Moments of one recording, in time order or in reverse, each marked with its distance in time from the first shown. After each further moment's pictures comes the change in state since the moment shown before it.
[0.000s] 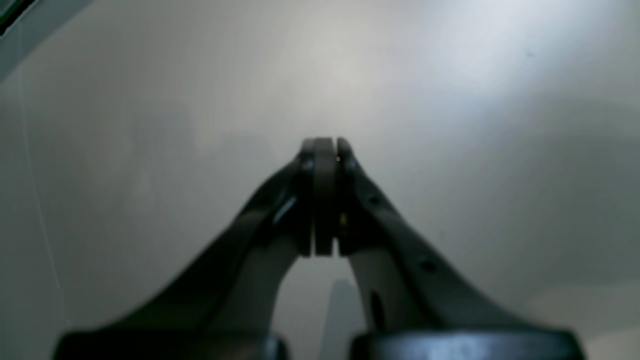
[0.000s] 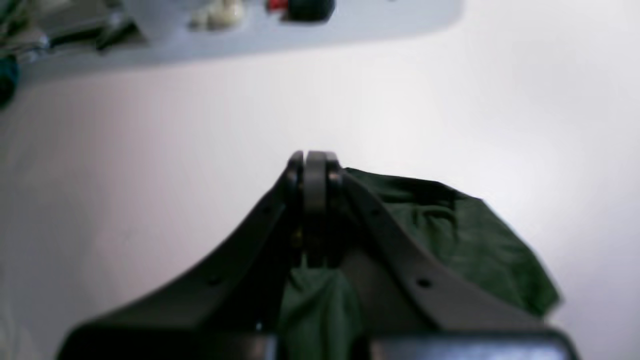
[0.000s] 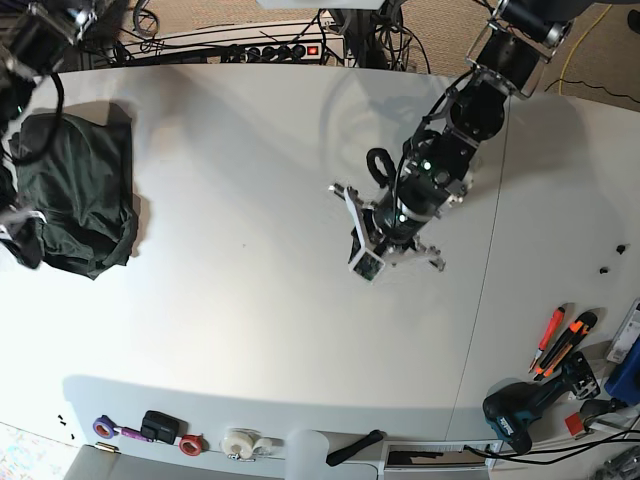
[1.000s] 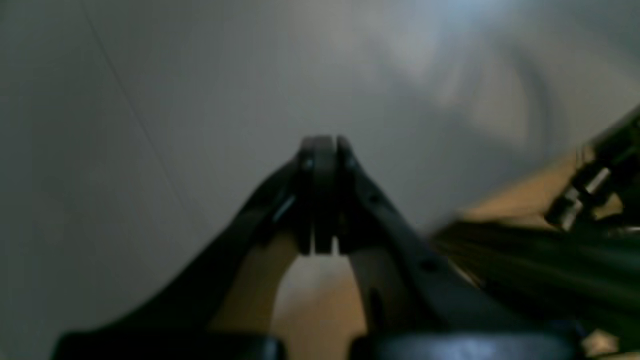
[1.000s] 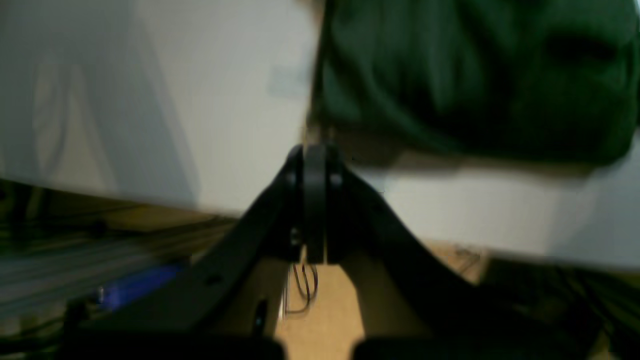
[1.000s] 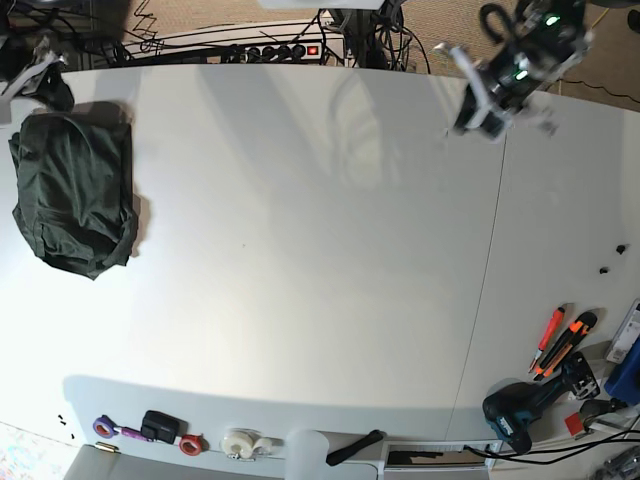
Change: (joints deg) left arm 48.5 -9.3 -36.8 29.6 -10.1 -19.1 2.0; right arm -41.3 -5.9 13.7 17.9 21.9 0.3 -18.5
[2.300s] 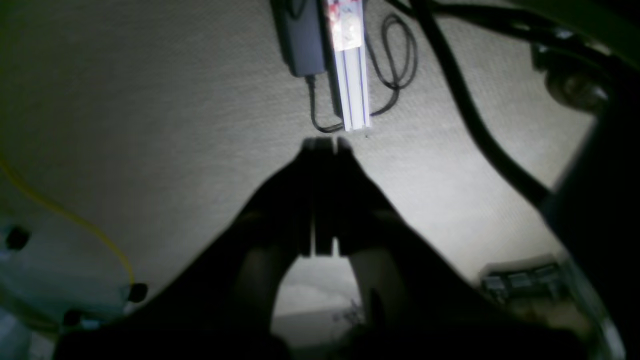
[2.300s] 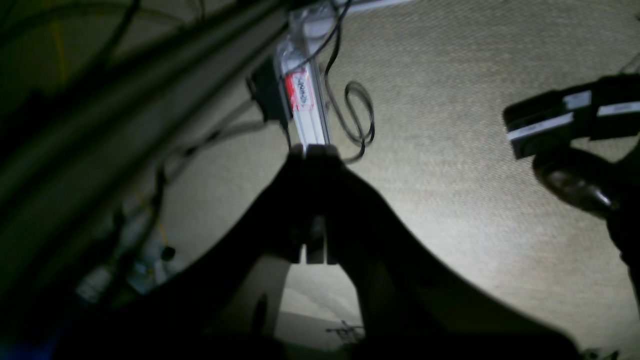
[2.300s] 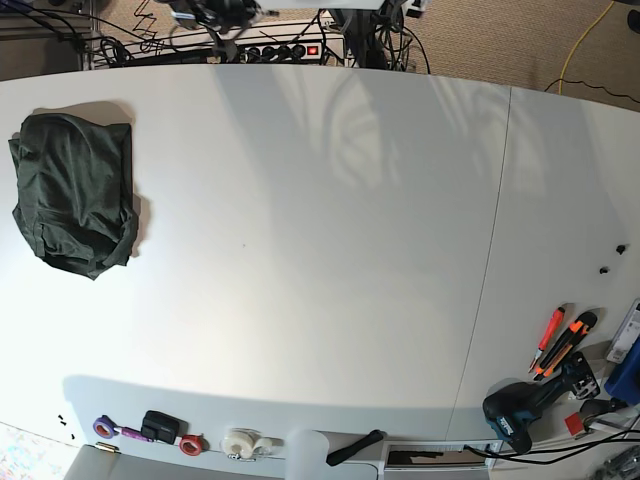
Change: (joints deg) left arm -21.8 18.9 32.1 -91.7 0.3 27.0 -25.8; right arm 32.4 -16.7 -70.0 -77.5 -45.2 -26.6 50.0
